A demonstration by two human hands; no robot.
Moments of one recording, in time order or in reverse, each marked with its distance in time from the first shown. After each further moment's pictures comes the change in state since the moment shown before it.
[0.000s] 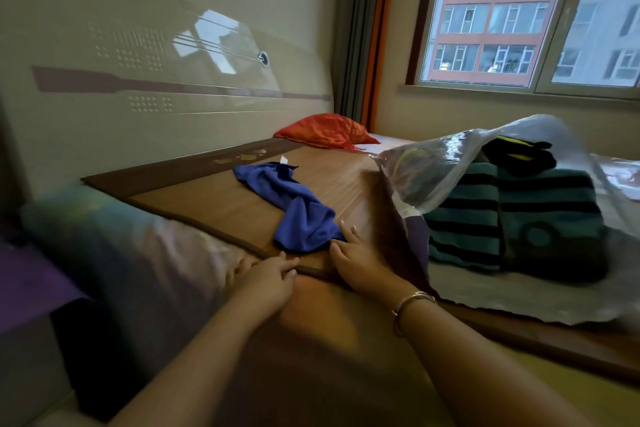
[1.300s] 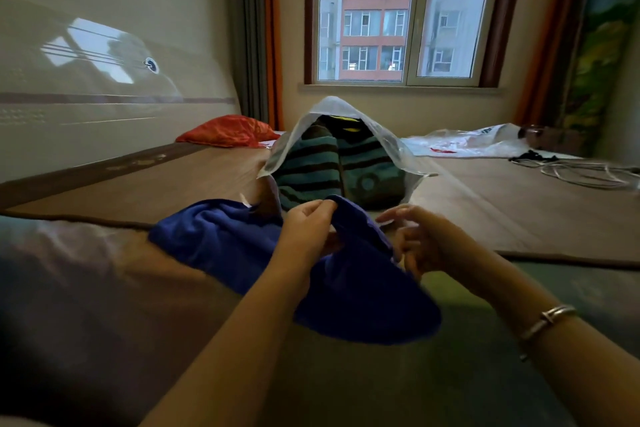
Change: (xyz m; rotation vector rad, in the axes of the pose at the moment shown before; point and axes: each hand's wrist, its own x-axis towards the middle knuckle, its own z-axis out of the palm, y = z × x) left_hand -0.181 0.214 0.014 -1.248 -0.238 0.217; right_hand -0.323 0.041 -0.176 0.804 0.154 0.275
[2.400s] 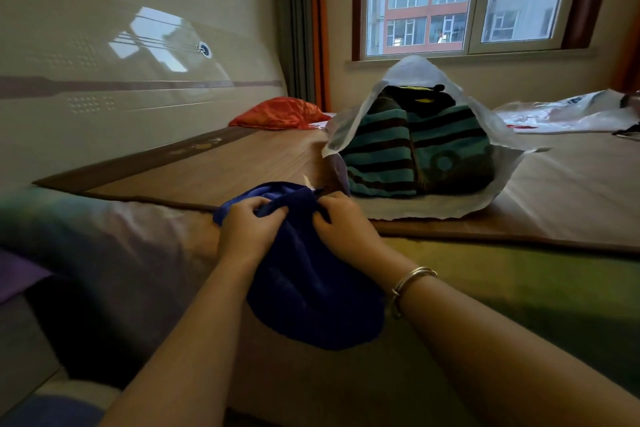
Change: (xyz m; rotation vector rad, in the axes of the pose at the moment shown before) left_hand 0.053 -0.035 -0.164 0.581 0.403 0.101; right_hand 0.149 0.027 0.176 -0.661 0.156 -0.436
